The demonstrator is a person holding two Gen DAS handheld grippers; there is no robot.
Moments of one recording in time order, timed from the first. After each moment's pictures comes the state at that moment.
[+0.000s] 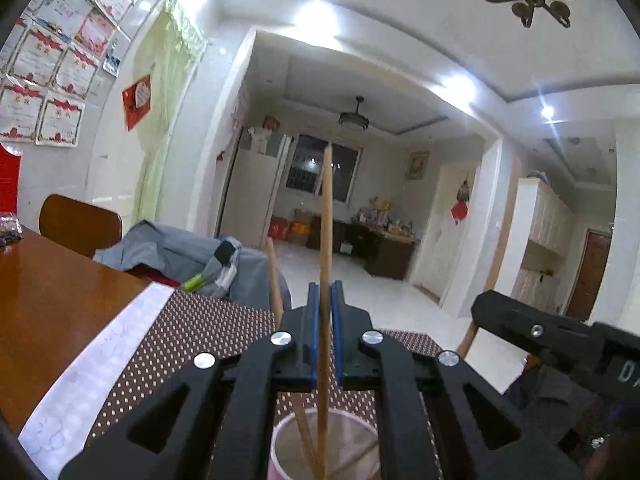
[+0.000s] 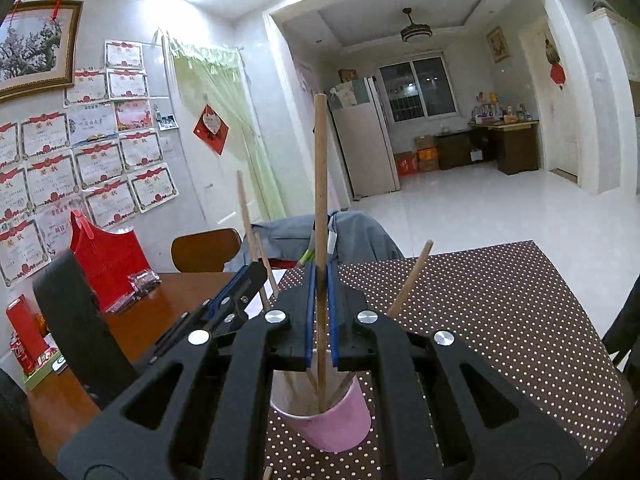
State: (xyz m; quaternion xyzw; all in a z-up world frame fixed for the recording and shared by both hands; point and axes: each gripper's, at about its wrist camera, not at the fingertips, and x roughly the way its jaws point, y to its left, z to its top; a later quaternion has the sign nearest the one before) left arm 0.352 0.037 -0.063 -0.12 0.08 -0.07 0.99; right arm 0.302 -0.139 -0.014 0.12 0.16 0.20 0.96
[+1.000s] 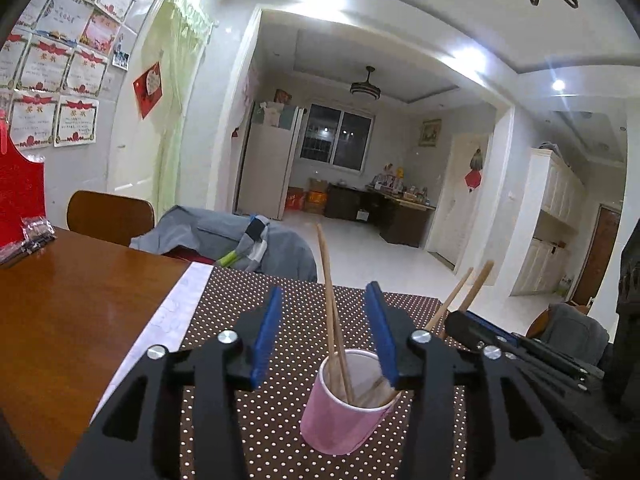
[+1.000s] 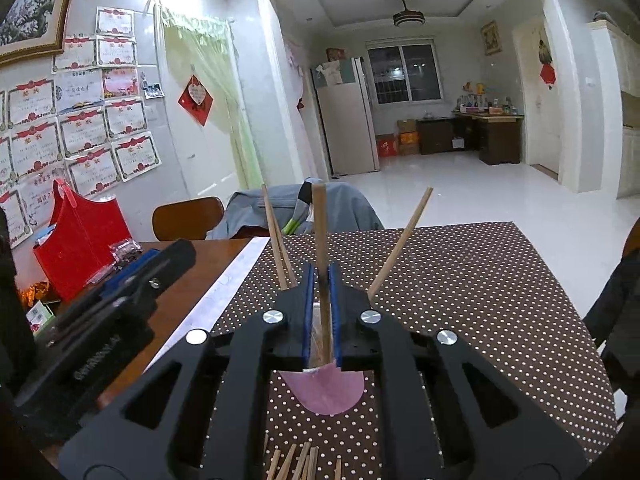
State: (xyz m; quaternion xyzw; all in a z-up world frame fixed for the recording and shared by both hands) left arm 0.286 0.062 -0.033 -0.09 0.13 -0.04 0.99; right arm 0.277 -0.120 -0.024 0.07 0.20 0.16 0.96
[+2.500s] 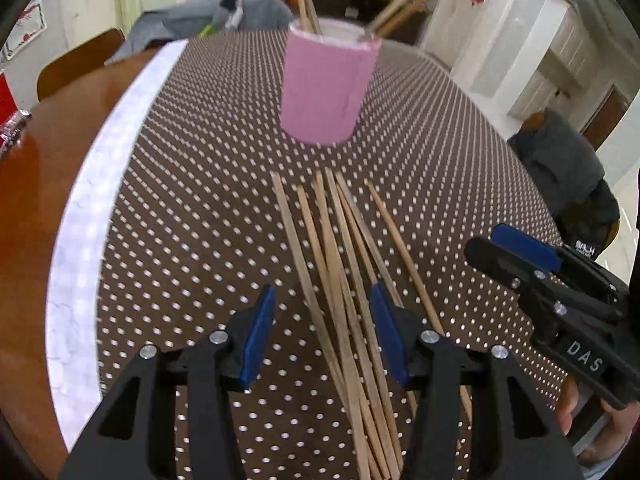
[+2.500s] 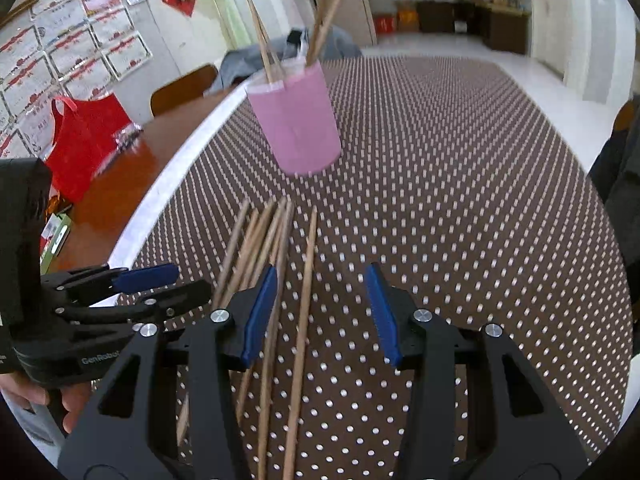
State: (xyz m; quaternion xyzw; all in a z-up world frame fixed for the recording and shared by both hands) left arm 0.214 0.034 -0.157 -0.03 0.52 -0.09 0.85; right arm 0.183 -0.157 -0.127 0.07 0.43 0.18 0.88
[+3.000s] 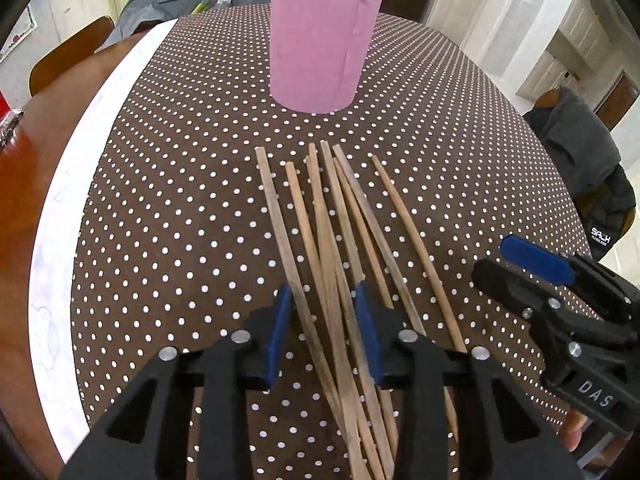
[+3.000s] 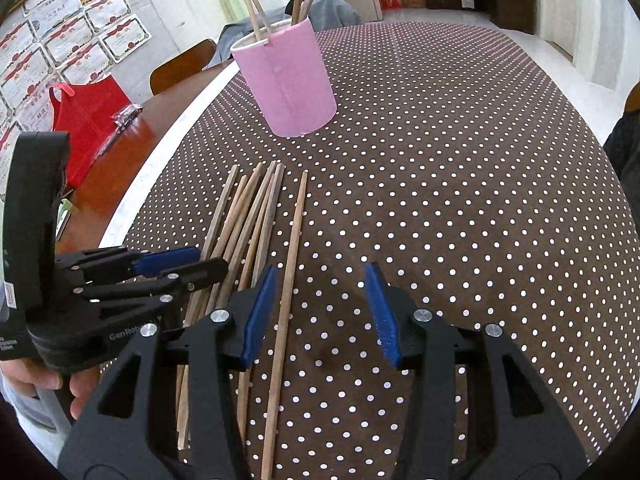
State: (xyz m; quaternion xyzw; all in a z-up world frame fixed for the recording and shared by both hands) left arm 0.231 0.024 -0.183 -0.01 0.54 -0.08 0.84; right arm 0.184 -0.164 -0.146 0.07 0.47 0.19 0.86
